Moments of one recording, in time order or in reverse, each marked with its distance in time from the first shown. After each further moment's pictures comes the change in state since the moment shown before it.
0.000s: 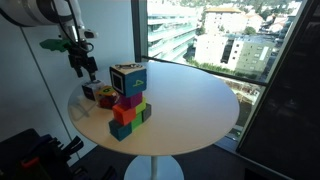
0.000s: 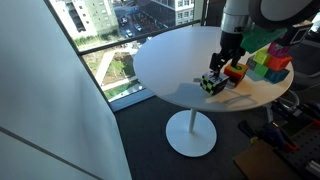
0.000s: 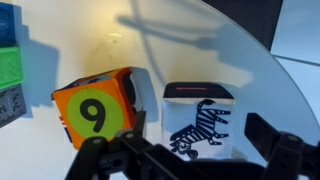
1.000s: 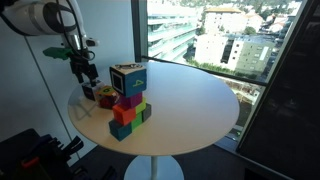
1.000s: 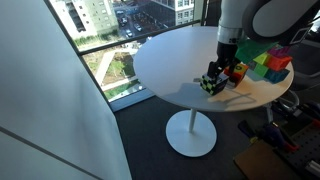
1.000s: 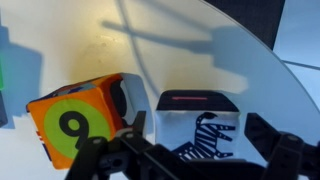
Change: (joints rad) arm 0.006 0.079 0.001 0.000 -0.025 0.058 0.029
